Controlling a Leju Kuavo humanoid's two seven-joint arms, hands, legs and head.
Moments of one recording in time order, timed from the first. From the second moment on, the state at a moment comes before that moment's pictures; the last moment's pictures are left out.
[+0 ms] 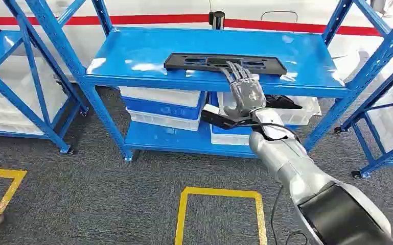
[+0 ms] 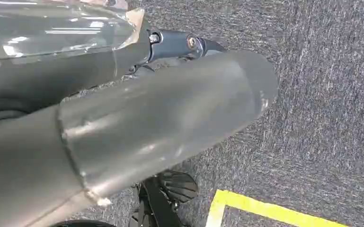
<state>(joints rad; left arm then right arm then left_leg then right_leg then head) -0.04 -0.11 0.39 -0.20 -0.17 0.21 -0.42 -1.04 0.06 0.75 -0.36 0.87 -0.50 -0.17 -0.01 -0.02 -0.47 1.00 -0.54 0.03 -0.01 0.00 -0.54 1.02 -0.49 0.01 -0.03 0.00</state>
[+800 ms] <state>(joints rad) -0.04 -0.11 0.39 -0.20 -0.20 0.23 -0.38 -1.01 0.10 0.76 -0.35 0.96 -0.47 -0.15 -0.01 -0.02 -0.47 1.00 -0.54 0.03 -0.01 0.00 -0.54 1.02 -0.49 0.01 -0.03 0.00</state>
